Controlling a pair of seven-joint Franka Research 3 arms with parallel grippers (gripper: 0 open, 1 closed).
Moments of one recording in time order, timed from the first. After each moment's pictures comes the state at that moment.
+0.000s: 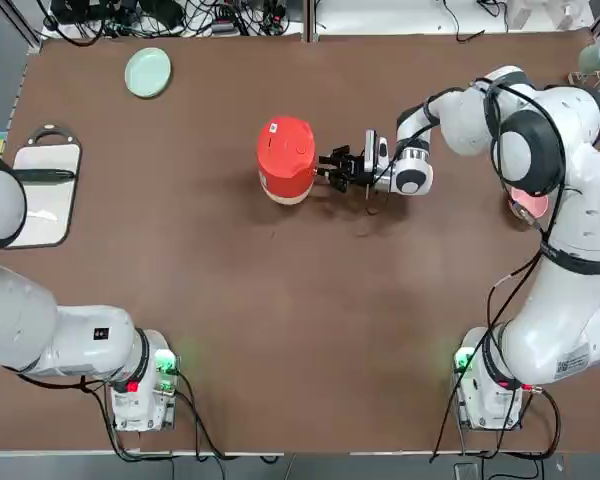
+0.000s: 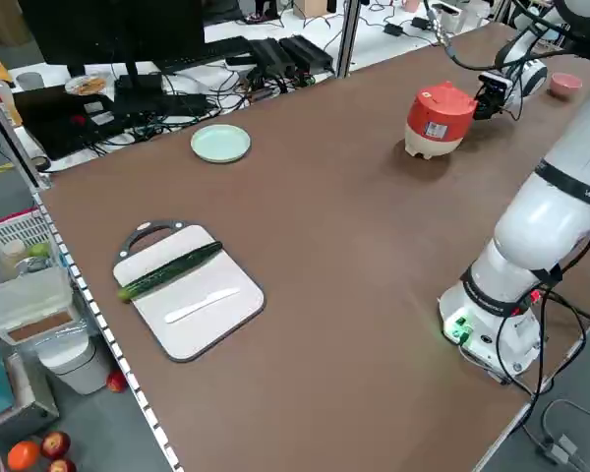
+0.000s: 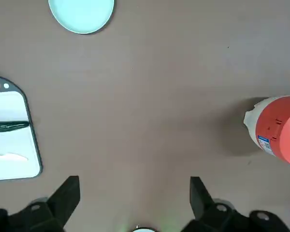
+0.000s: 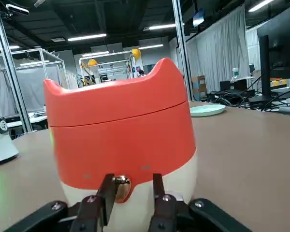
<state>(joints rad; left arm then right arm) 0.02 0.03 -0.08 -1.49 -0.02 1.47 0.00 0.26 0.72 0.25 -2.11 2.11 1.91 -2.81</state>
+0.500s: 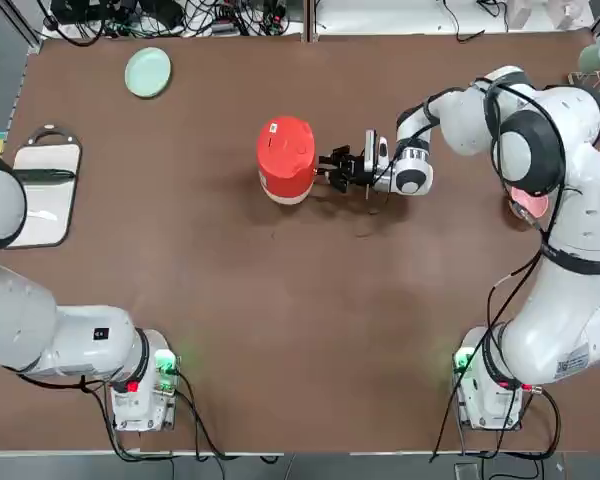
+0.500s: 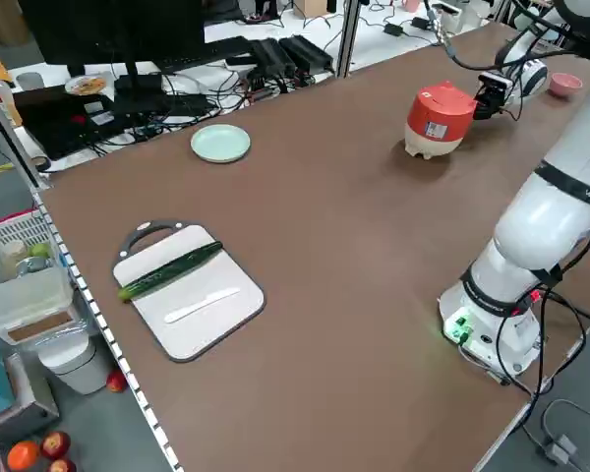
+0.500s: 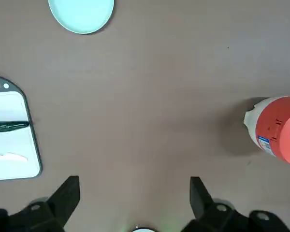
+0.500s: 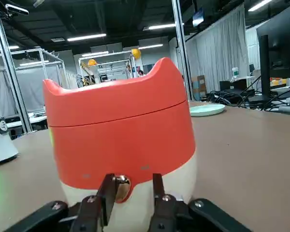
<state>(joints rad) 0.02 0.03 -0.08 -1.49 -0.02 1.47 0.00 0.26 0.72 0.25 -2.11 2.11 1.92 -2.80</state>
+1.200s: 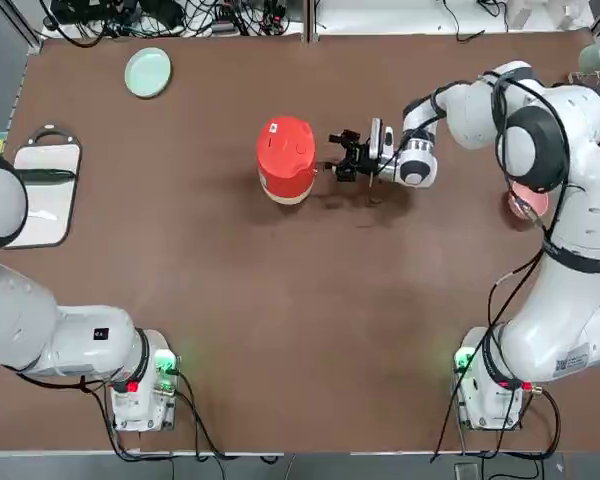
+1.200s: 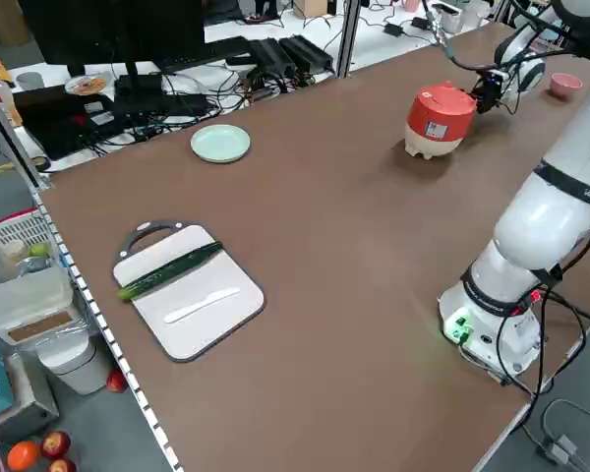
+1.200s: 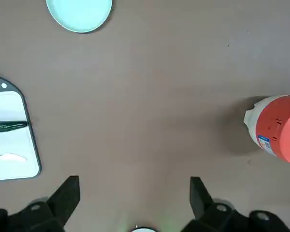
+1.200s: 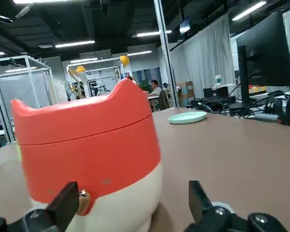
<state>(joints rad) 0.02 0.04 -0.08 -1.49 -0.02 1.47 0.00 0.21 0.72 0.25 -2.08 2.12 1.92 -2.78</state>
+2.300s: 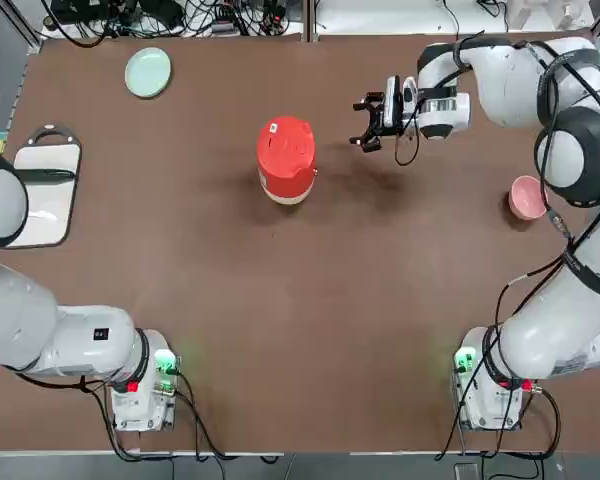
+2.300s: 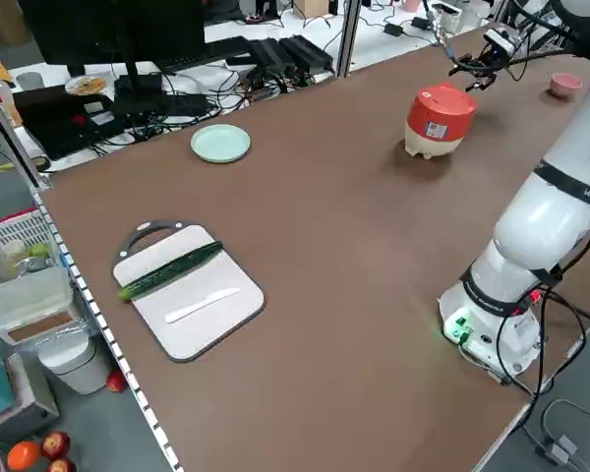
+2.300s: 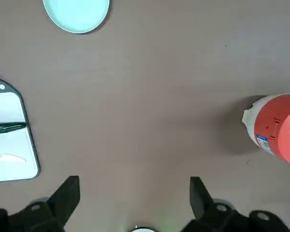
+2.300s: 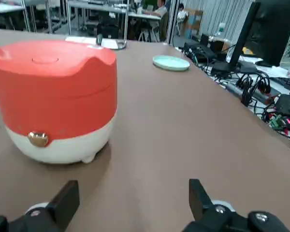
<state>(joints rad) 0.02 0.04 -0.08 -1.49 -0.02 1.47 0.00 0.15 0.46 0.25 -2.09 1.77 2.38 -2.69</state>
